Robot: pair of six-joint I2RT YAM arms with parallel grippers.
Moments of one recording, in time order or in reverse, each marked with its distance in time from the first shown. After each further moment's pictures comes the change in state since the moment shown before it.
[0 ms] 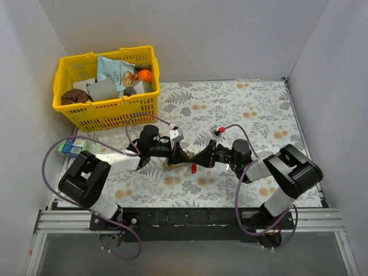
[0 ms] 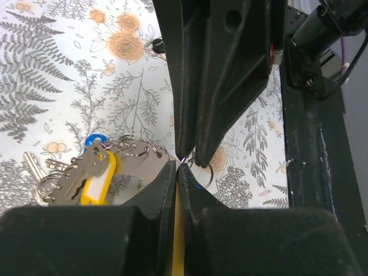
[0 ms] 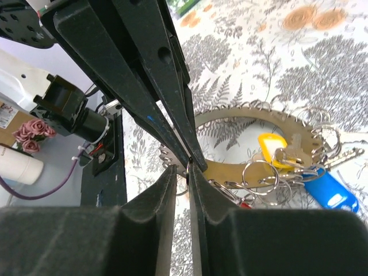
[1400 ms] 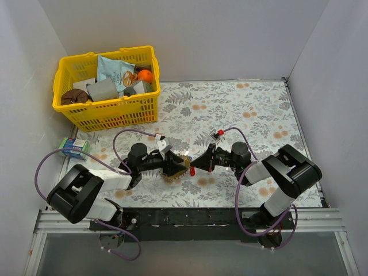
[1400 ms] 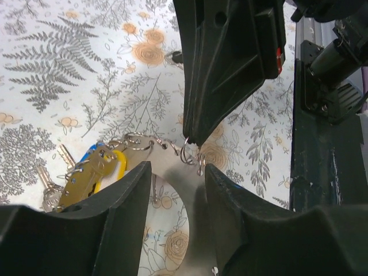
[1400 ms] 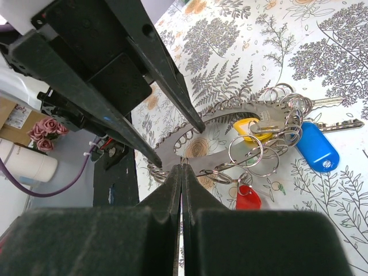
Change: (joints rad) left arm -0.033 -0.178 -0.286 0.343 -0.222 -0.156; right arm 0.018 0.008 -0.024 0.012 0.012 0.041
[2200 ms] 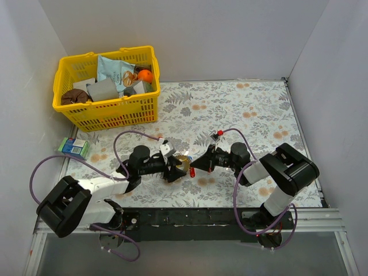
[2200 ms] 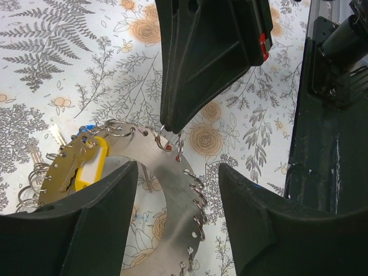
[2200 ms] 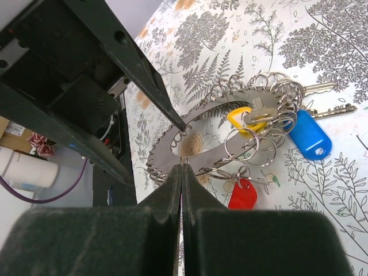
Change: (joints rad) left arm -0.069 -0.158 0.009 -0.273 -0.111 0.056; right arm 0.000 0.037 -0.004 -0.001 0.023 0.023
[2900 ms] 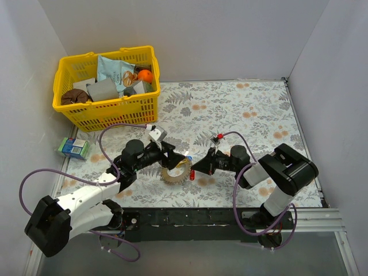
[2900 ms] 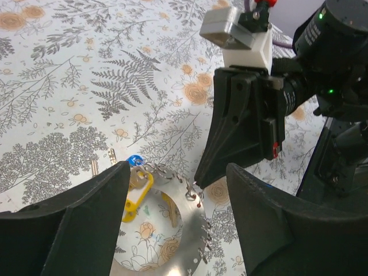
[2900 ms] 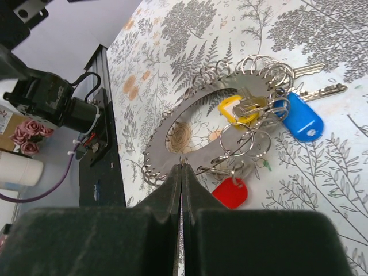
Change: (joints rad) left arm 0.000 -0.210 0.130 -0.220 -0.283 -0.184; right arm 0.025 0.000 -0.037 -0.002 0.042 -0.052
